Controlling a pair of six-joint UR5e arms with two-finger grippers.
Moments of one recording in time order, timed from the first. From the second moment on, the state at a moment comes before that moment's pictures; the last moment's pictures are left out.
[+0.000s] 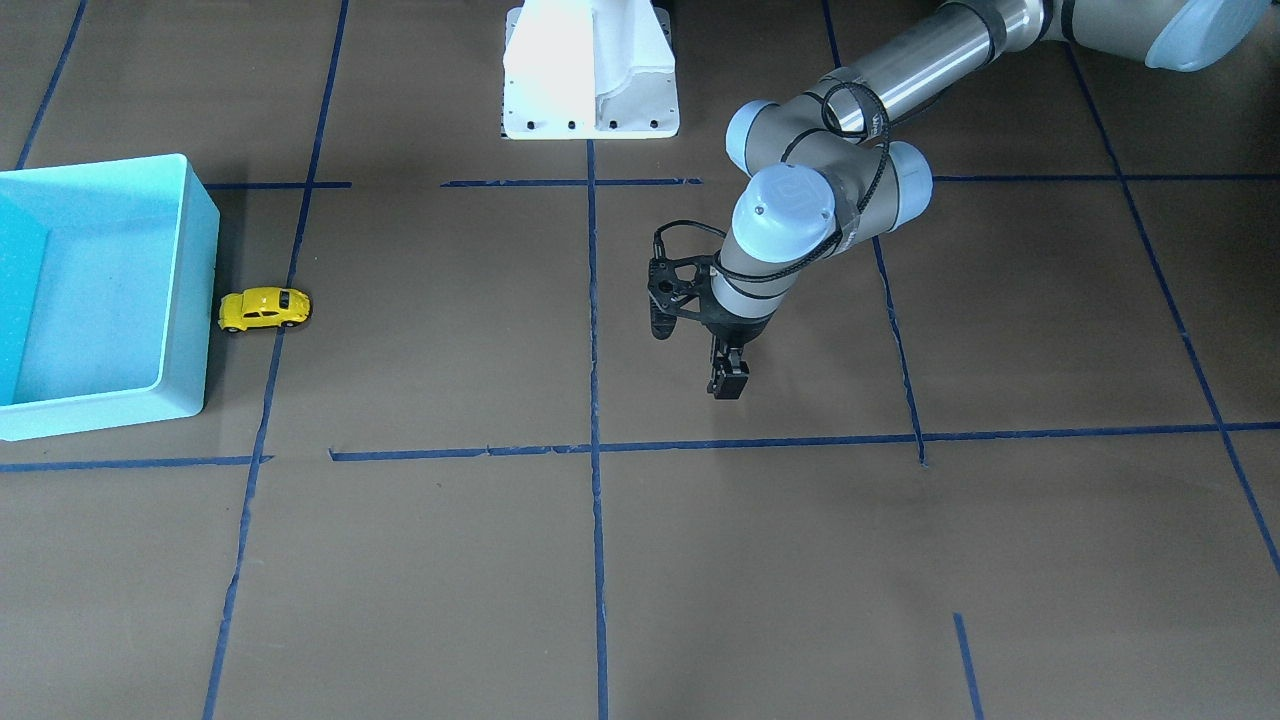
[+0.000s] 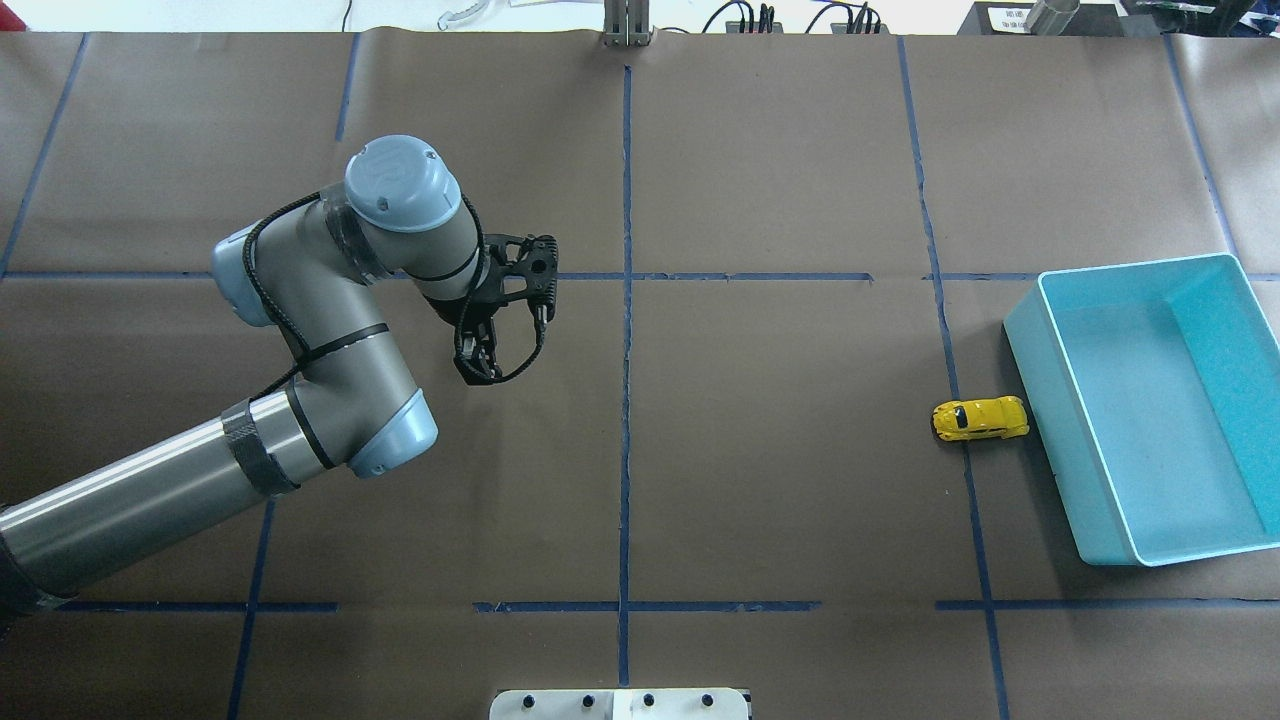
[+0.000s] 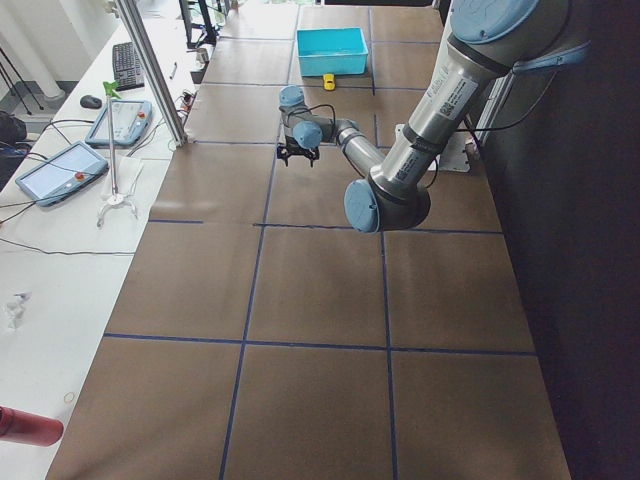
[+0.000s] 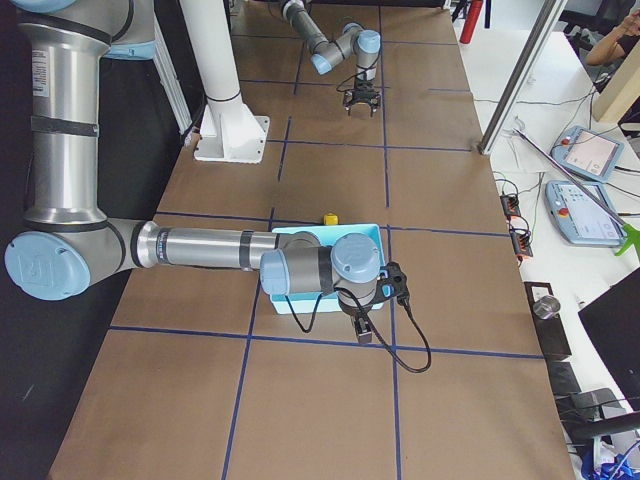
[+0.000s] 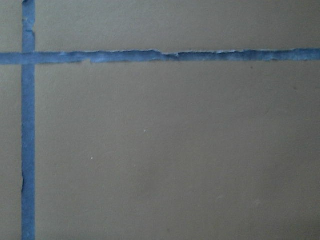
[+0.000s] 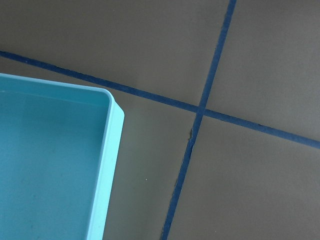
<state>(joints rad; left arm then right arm) -0.67 -2.24 -1.42 -1.78 -2.08 0.46 1.57 -1.65 1.66 -1.44 2.42 -0.19</state>
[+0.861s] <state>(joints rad) -1.03 -1.97 -1.65 -1.55 -2.28 0.45 1.32 -1.41 1.76 -1.45 2.35 -0.19</state>
